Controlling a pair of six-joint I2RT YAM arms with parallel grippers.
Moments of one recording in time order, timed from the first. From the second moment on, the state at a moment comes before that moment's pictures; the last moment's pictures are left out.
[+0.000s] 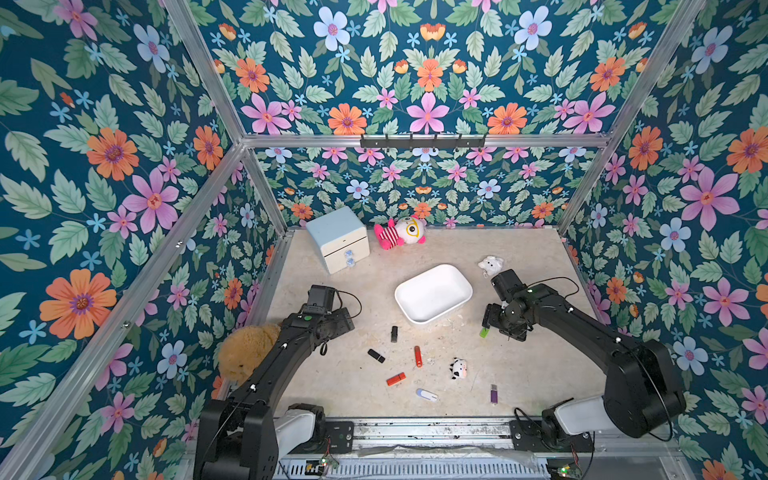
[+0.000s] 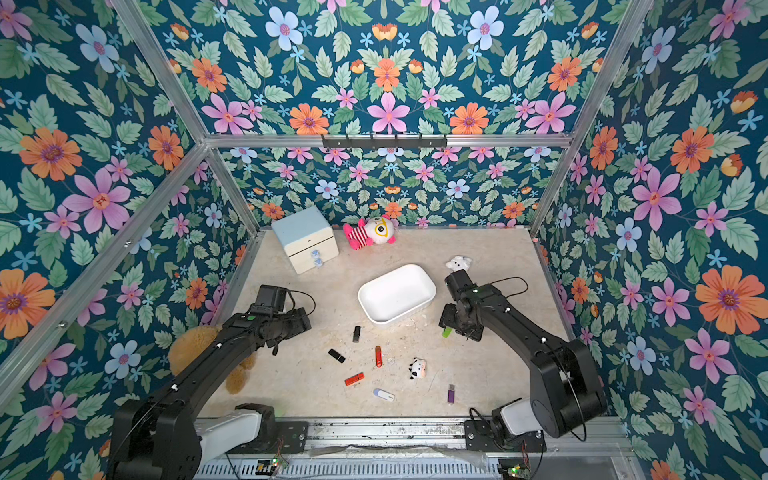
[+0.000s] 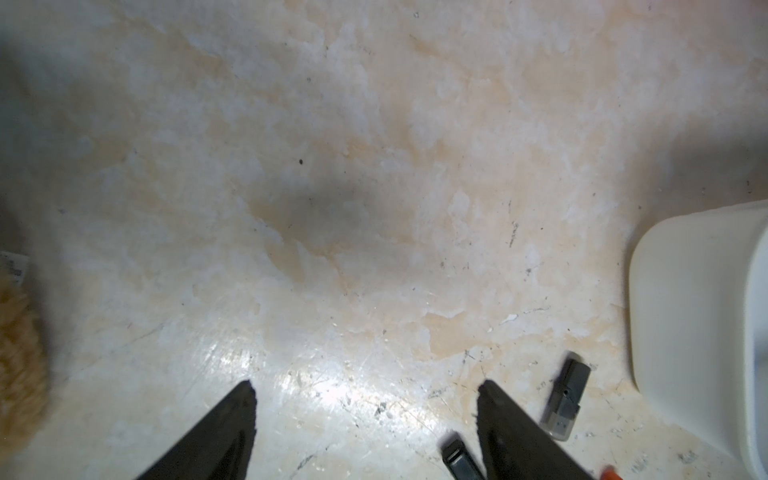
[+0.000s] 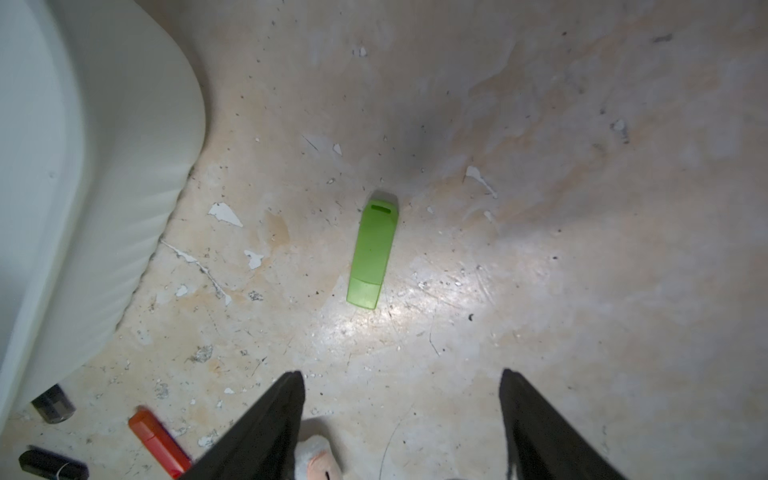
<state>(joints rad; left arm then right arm) -0.20 1.15 0.71 -0.63 -0.03 -0.56 0.42 1.47 0.97 -0.85 0.00 0.75</state>
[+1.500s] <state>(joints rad) -0.41 1.24 0.73 -0.77 -0.10 -0.65 0.43 1.77 1.04 -0.79 0.00 0.74</state>
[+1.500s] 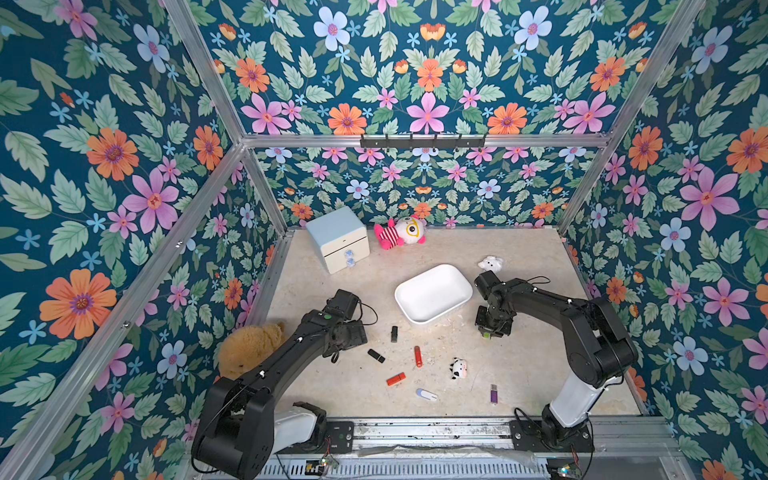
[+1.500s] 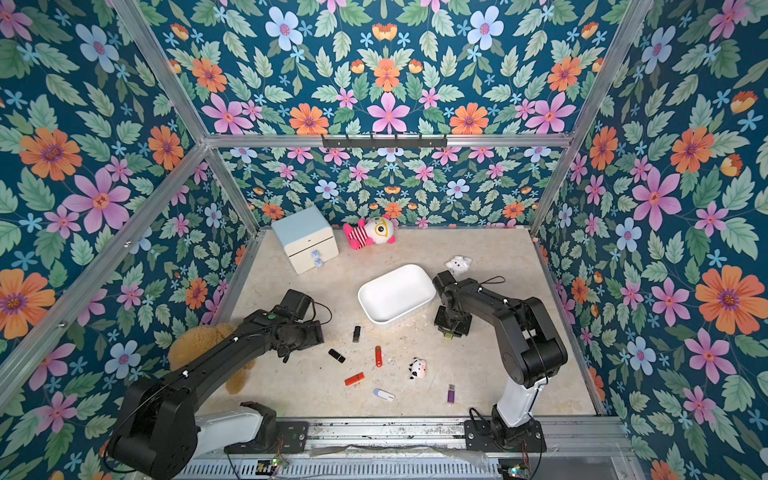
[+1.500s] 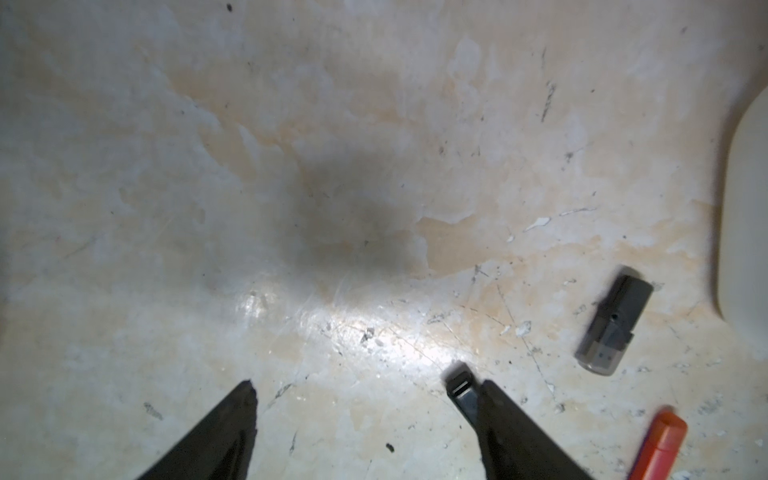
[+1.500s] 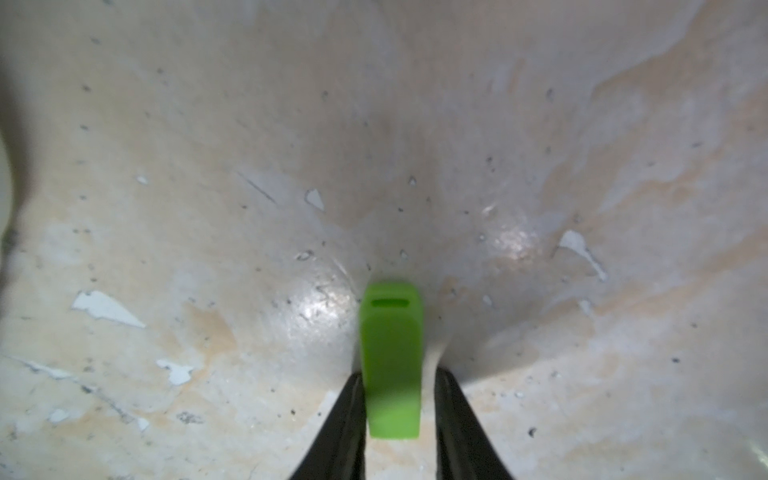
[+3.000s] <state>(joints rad) -0.73 1.49 0.77 -0.76 -0.16 -0.81 0.43 1.77 1.02 -0.78 -0.01 0.71</state>
